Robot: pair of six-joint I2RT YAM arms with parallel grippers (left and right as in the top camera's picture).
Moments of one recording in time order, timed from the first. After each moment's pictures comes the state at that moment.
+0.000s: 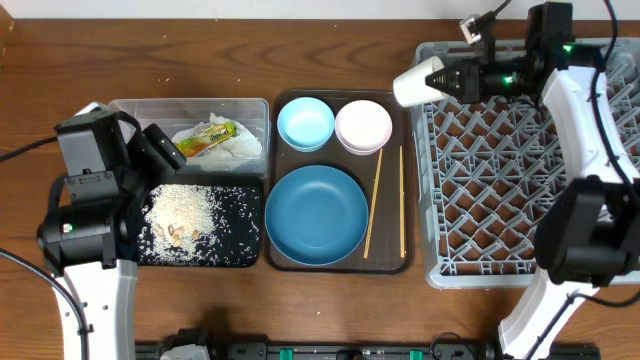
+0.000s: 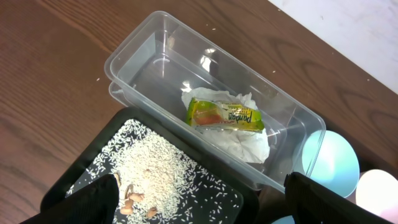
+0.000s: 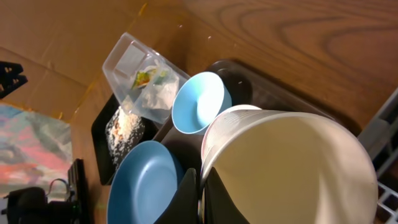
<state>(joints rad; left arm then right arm) 0.16 1.09 1.20 -0.92 -0.09 -0.46 -0.07 2.04 1.80 -0.93 -1.07 -0.34</state>
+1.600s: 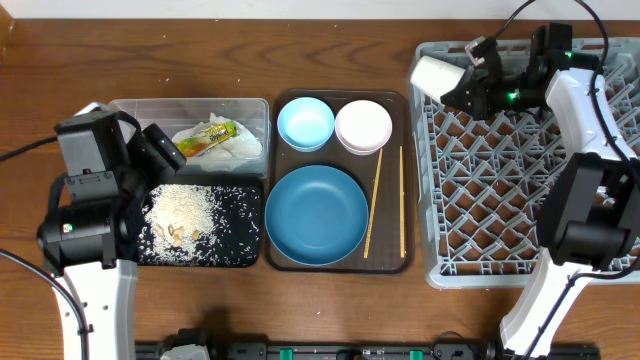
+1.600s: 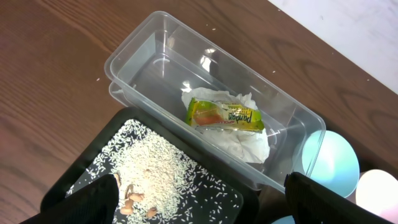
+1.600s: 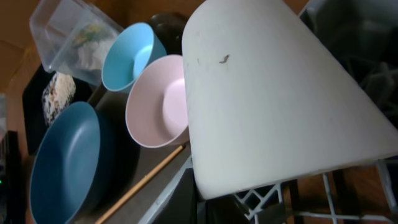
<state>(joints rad) 0.16 1.09 1.20 -0.92 -0.09 -0.46 -0.14 2.16 1.79 -0.98 -0.91 -0.59</state>
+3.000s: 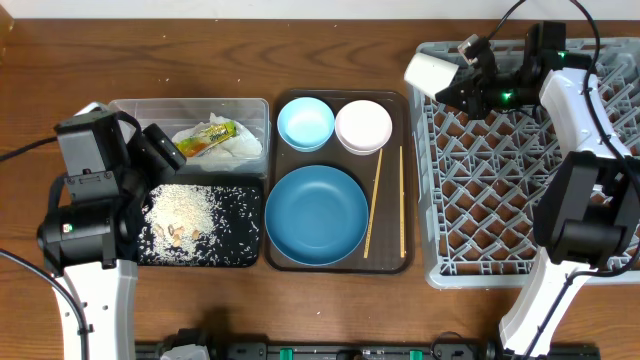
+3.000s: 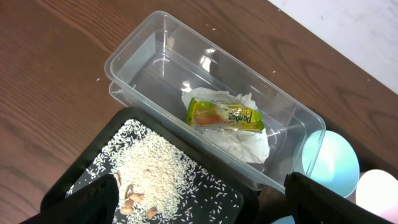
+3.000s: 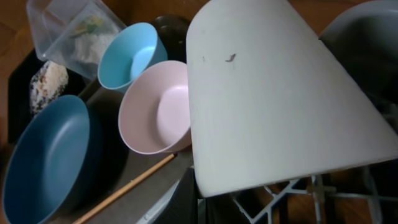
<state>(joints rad) 0.16 1.09 1.20 -0.92 -0.09 -0.46 -0.12 2.17 1.78 -0.93 -0.93 -0.67</state>
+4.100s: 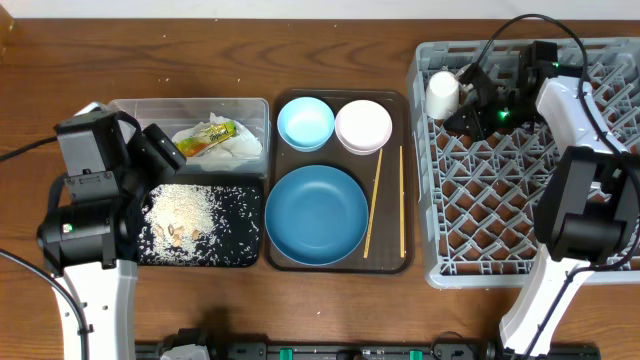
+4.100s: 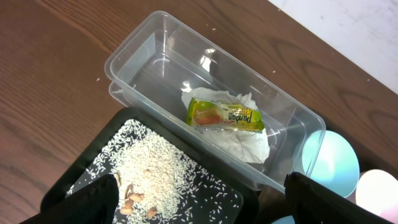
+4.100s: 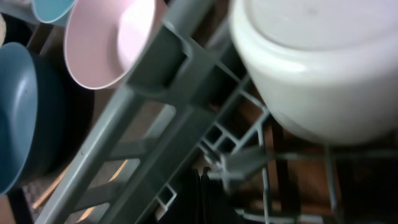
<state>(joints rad) 0.16 1.09 1.20 -0.92 -0.09 -0.46 -0.13 2.18 1.71 -1.01 -0.71 -0.66</state>
